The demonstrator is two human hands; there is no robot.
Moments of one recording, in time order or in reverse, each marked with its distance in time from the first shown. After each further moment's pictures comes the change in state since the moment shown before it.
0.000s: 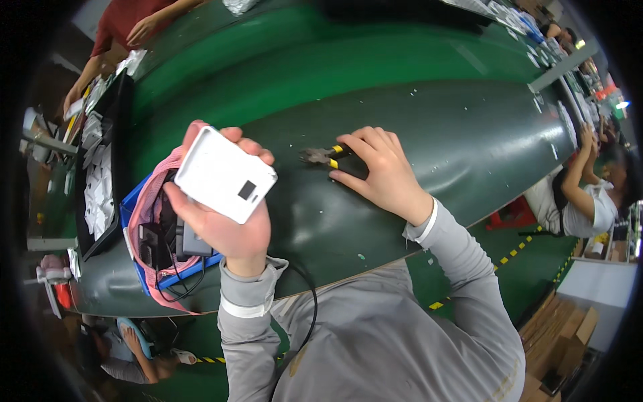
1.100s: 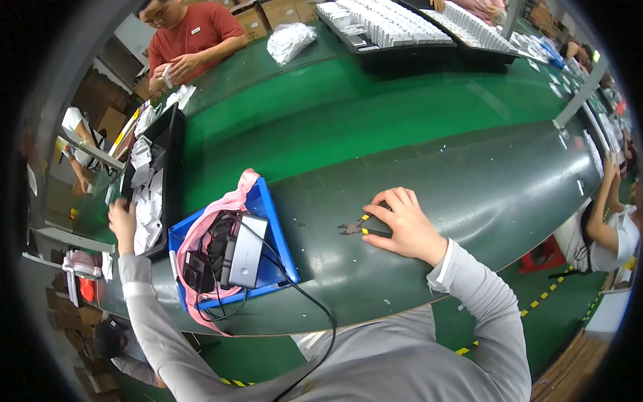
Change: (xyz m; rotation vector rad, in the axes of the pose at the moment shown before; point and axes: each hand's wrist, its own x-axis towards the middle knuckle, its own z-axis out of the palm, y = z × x) left_hand 0.131 0.364 -0.225 2.767 0.555 0.402; right_hand -0.005 0.022 0.010 0.027 -0.071 -0.201
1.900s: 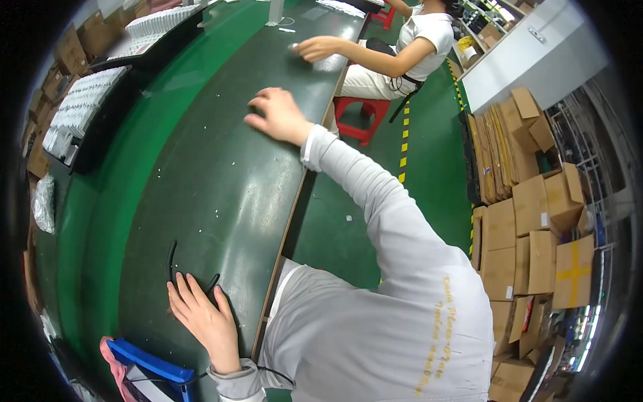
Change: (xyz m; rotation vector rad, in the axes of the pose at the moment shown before) left_hand -0.327 0.420 -0.174 -0.662 -0.424 1.093; right_hand -0.196 0.184 -0.134 -0.468 0.536 0.646
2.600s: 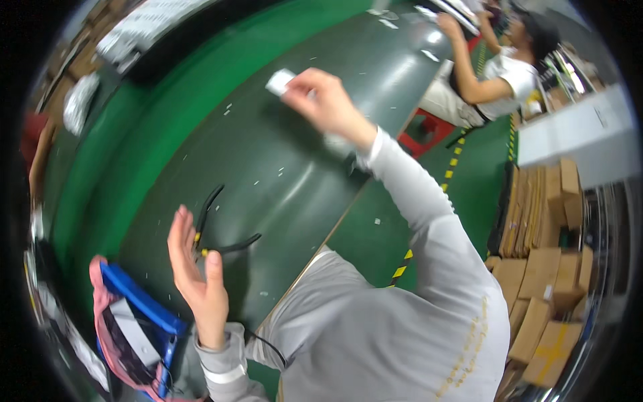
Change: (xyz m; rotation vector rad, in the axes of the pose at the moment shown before) left_hand 0.007 -0.030 -0.035 -0.929 0.214 -0.237; right_hand 0.035 -0.113 0.021 0.465 -0.140 -0.028
